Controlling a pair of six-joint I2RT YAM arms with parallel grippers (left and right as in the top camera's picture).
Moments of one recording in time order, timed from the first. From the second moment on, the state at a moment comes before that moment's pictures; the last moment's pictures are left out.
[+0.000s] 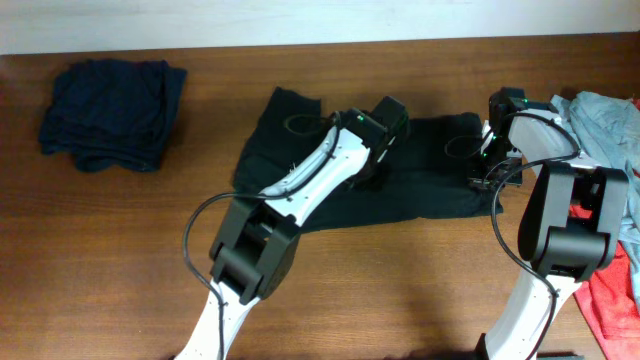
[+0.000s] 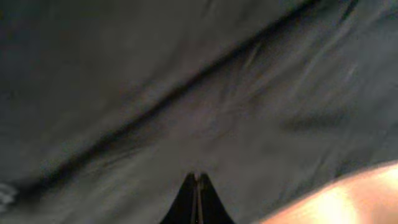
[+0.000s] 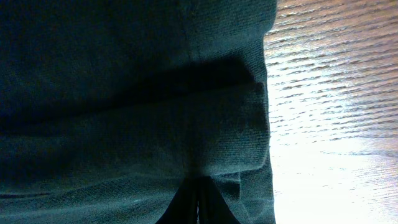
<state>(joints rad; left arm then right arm) -0.71 2.36 2.06 -1.15 -0.01 -0.21 -0.17 2.14 1.53 -1.04 0.06 0.05</state>
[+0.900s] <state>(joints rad) -0.55 2.31 1.82 -1.21 -0.05 -0.20 -0.17 2.14 1.53 -1.04 0.06 0.05</state>
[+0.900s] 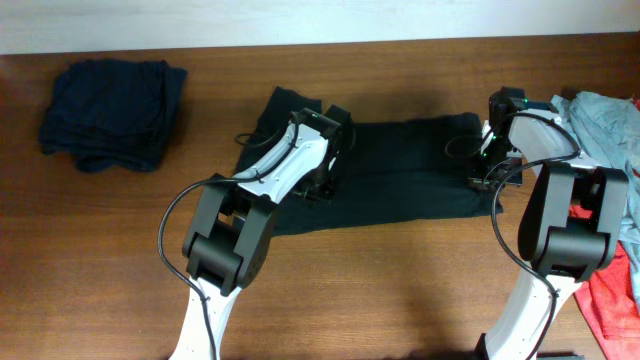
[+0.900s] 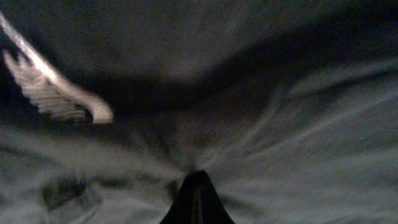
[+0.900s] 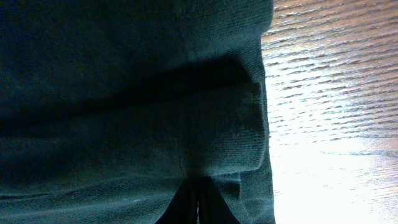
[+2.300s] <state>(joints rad) -0.81 2.37 1.90 -0.45 0.11 0.40 -0.17 2.14 1.53 -1.03 0.05 0.05</state>
